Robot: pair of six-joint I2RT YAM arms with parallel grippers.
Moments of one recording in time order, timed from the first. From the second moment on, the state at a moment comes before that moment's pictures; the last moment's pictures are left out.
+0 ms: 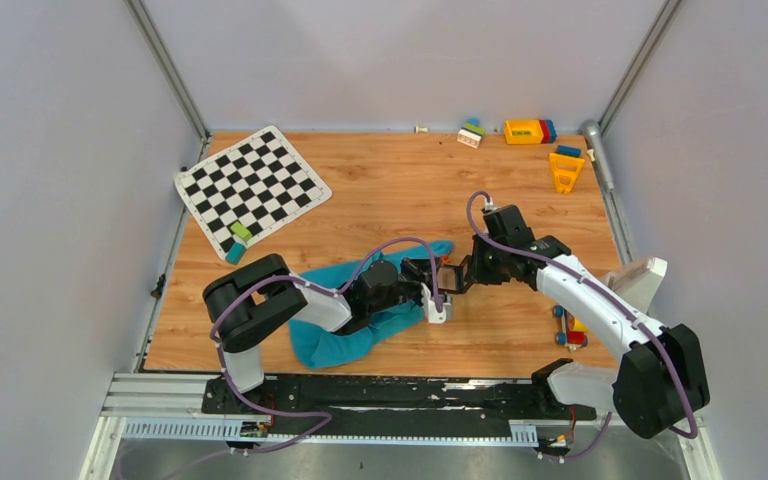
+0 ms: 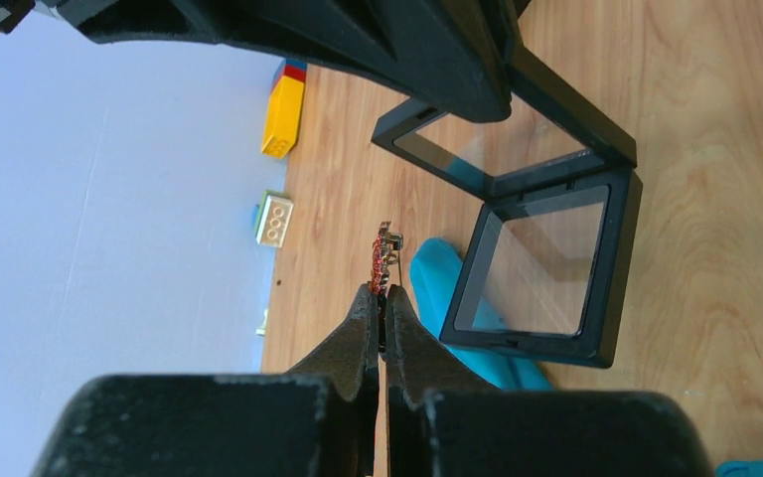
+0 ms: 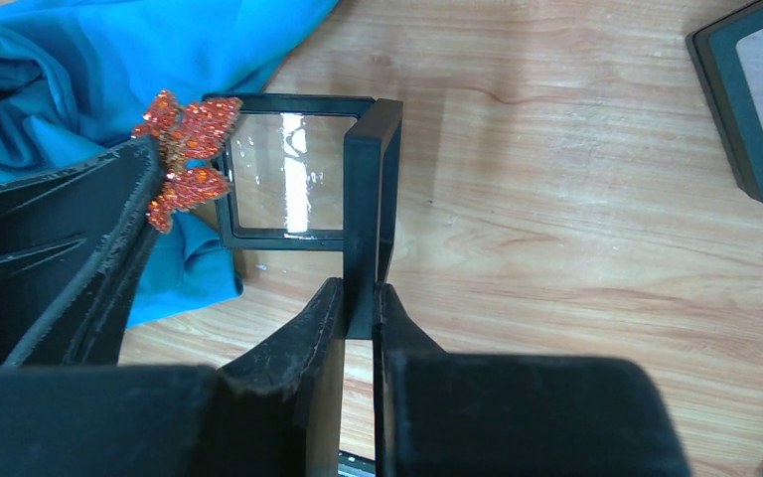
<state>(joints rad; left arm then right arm) -1.03 1.81 0.67 0.97 0.07 1.07 0.46 1.23 0.85 -0.63 -0.04 0.48</state>
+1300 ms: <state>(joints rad) -1.04 1.84 0.71 0.80 0.17 1.07 0.46 1.22 0.85 -0.66 -0.08 0.48</state>
